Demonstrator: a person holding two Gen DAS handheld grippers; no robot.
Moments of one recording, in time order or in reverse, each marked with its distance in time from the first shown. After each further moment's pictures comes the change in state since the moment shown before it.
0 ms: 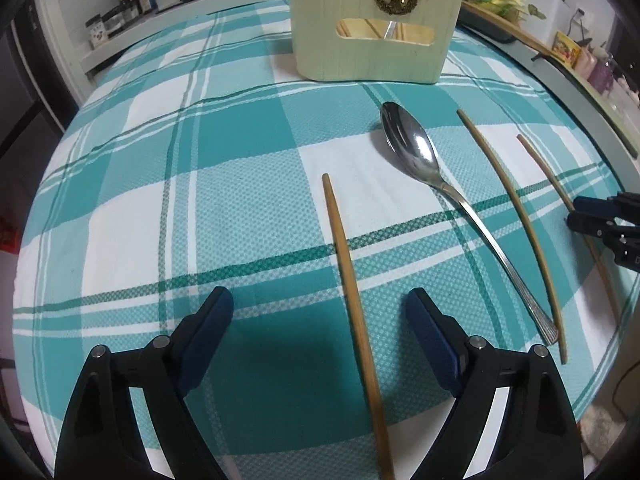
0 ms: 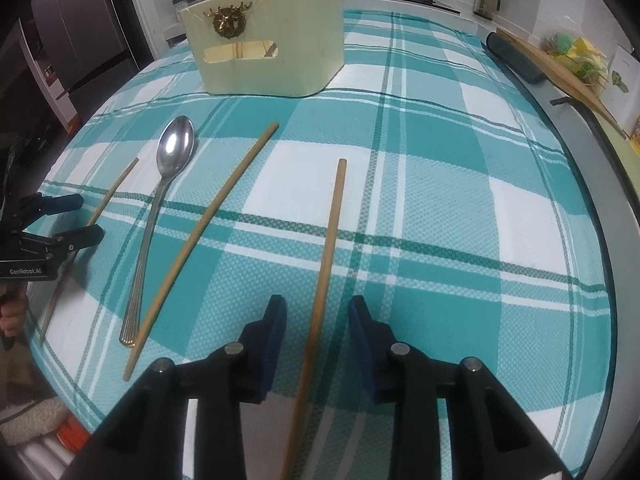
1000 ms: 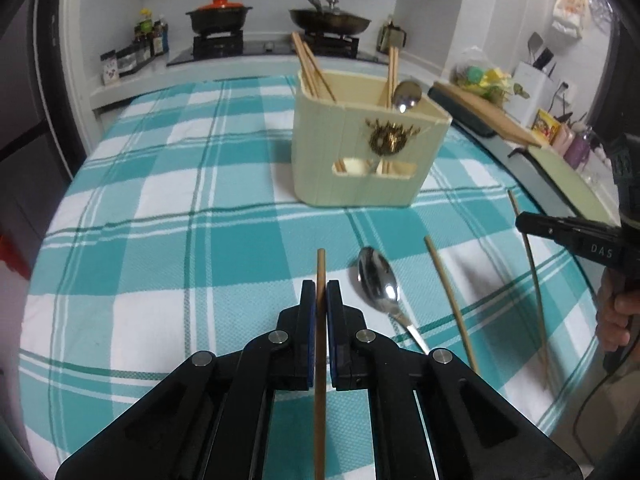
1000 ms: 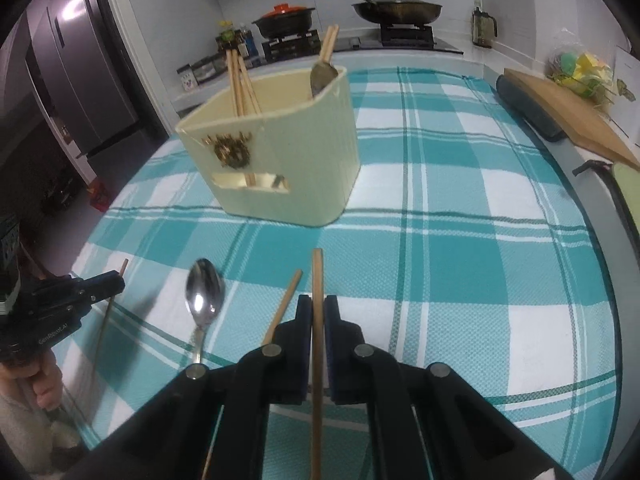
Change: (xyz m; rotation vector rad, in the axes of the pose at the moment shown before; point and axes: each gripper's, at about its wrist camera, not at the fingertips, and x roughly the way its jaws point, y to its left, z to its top) left arm -0.070 0.017 0.051 -0.092 -0.248 -0.104; right arm -0.031 -0.005 0.083 0.093 -0.208 0.128
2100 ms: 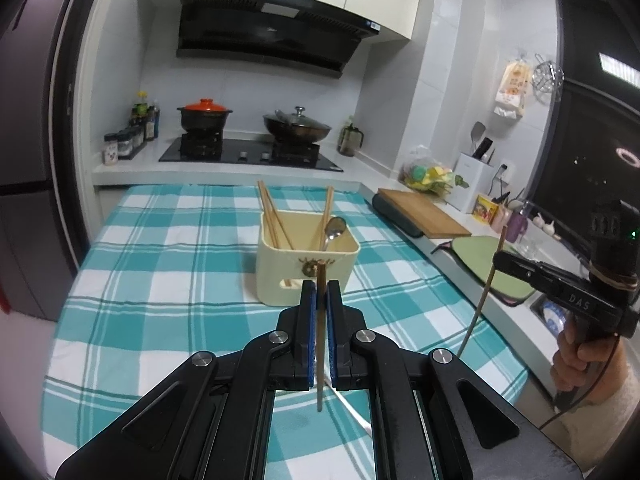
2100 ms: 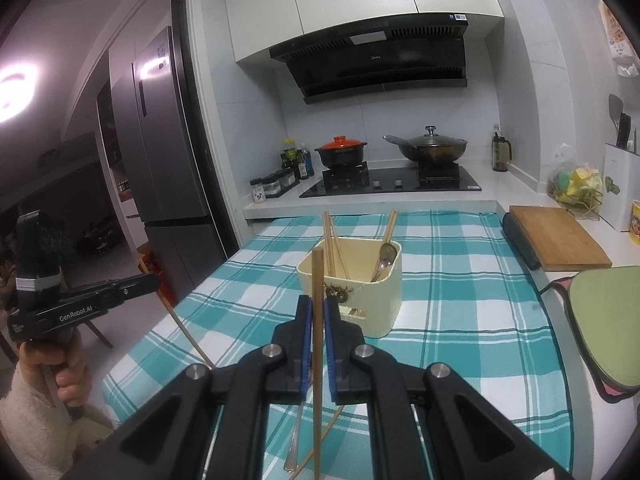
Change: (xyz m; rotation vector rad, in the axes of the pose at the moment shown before) left arm -0.145 -0.020 0.019 -0.013 -0.309 -0.130; right arm -0.173 0.057 -0.004 -0.106 -0.405 0.098
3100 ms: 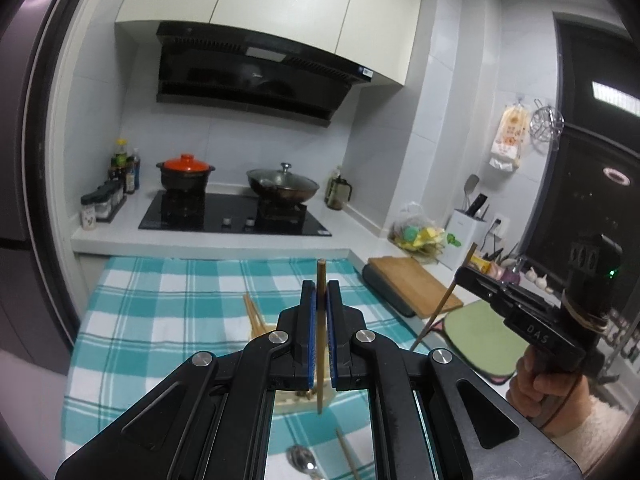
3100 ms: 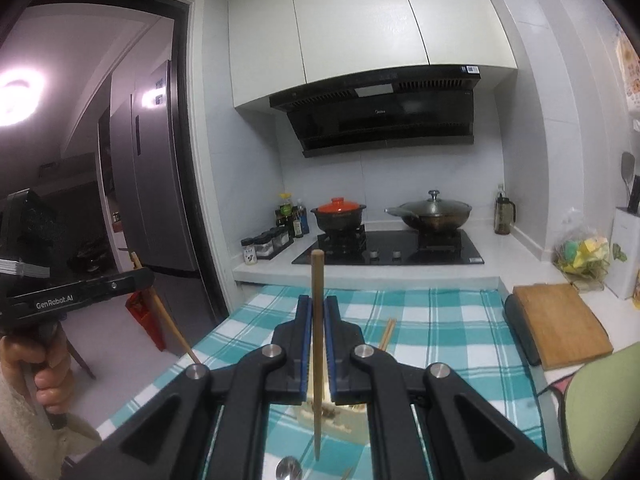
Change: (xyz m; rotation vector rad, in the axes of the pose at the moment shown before) left arm 0.037 0.005 0.162 0.010 -0.119 -0.055; right arm 0.047 -0.001 0.124 -0.057 -0.181 -0.029
